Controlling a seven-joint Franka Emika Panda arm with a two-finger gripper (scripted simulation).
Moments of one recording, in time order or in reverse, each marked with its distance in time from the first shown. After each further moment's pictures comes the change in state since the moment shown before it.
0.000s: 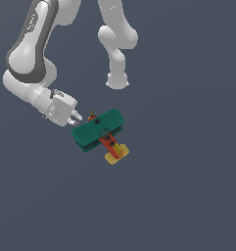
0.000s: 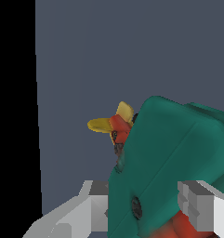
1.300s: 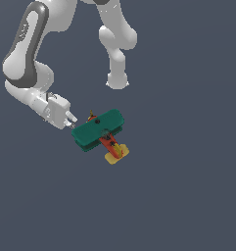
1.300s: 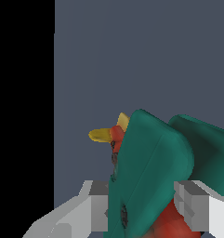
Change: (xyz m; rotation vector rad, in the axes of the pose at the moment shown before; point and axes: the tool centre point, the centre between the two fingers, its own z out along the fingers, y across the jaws) arm 0.008 0.022 -0.010 0.103 0.075 0.006
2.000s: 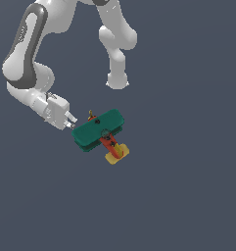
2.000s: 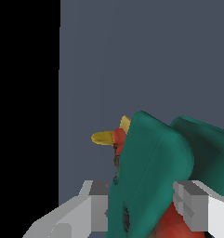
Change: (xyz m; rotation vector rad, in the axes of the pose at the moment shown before) arm 0.002 0.000 0.001 0.033 0.019 0.002
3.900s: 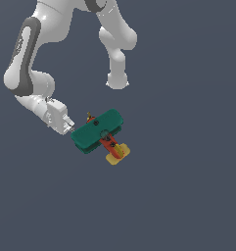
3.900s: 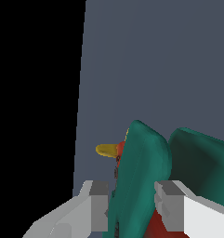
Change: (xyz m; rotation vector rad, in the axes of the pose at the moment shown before) arm 0.011 0.018 0.003 0.136 0.096 -0.020
